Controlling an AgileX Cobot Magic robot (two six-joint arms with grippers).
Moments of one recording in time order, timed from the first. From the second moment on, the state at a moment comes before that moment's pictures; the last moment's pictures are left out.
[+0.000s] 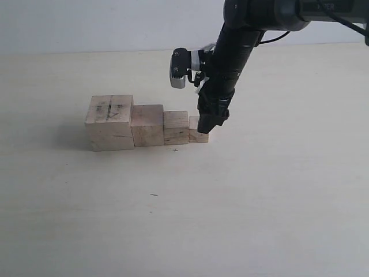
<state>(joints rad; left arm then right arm) 0.04 0.01 0.00 -0.08 0.37 0.00 0.57 2.25 -1.76 0.28 1.07 -1.18</state>
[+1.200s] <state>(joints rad) 0.04 0.01 0.00 -0.08 0.37 0.00 0.54 2.23 -1.71 0.15 1.09 -0.42</state>
